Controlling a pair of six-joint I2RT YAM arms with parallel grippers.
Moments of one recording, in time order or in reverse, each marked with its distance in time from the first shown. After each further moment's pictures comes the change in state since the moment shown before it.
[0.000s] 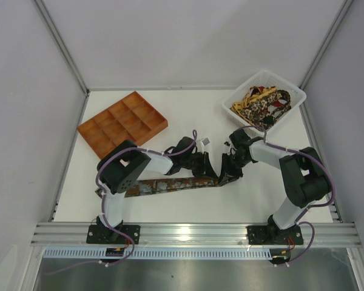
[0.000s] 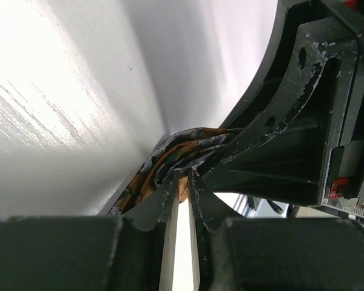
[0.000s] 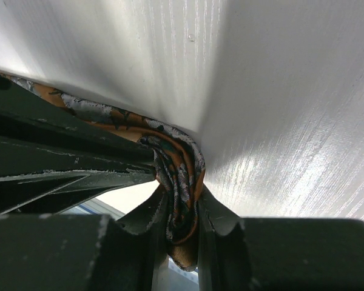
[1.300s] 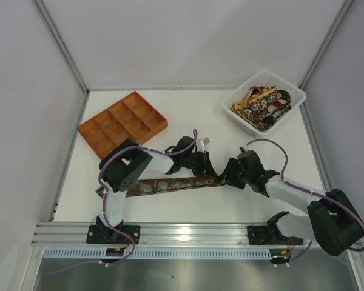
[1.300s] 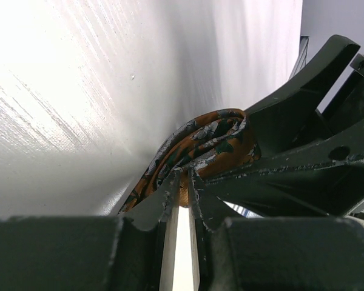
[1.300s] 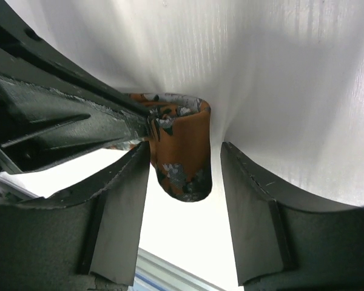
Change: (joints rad) left arm 0.016 0.033 0.017 0.024 0.033 0.001; right arm 0.118 -0.454 -0.456 0.495 0.341 0.368
